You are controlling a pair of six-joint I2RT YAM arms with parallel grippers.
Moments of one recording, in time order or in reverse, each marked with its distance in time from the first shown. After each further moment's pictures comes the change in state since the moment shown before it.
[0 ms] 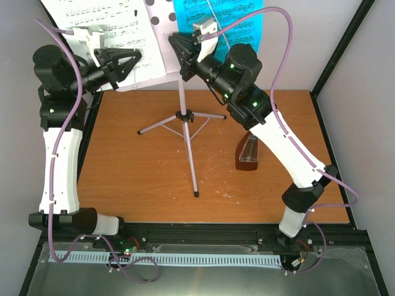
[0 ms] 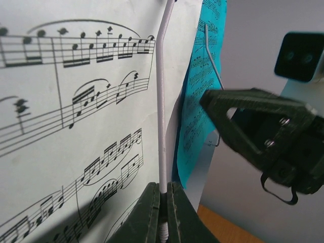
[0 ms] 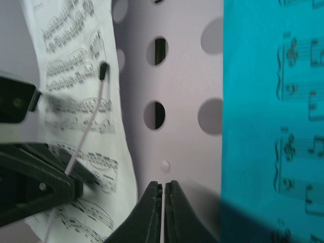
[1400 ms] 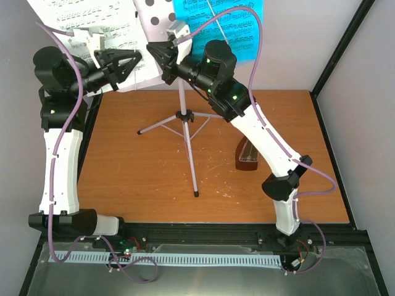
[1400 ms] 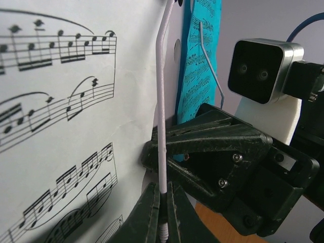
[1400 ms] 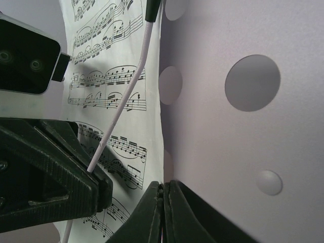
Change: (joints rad) left arm 0.000 -0.011 -0.030 0.036 0.016 0.000; right arm 0.006 0.253 0.333 -0.145 -0.185 -0.010
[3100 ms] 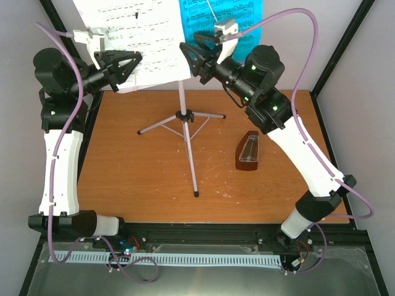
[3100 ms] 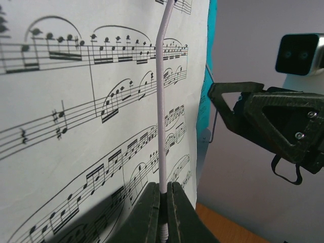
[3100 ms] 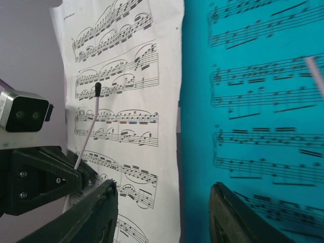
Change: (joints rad) left arm 0.000 -0.011 -0.019 0.018 0.005 0.000; right arm -0.078 -0.375 -0.418 0.089 0.085 0.080
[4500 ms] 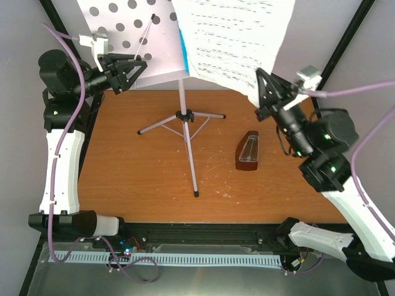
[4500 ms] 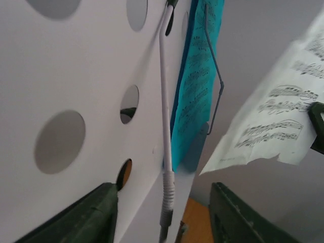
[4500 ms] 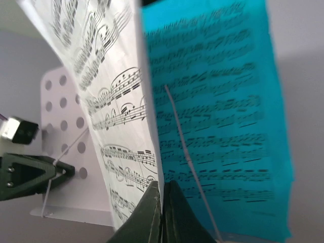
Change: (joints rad) left arm 0.000 0.000 -0.029 -0.021 0.007 -0.034; right arm -0.003 -0.584 -0.627 0.175 0.290 -0.039
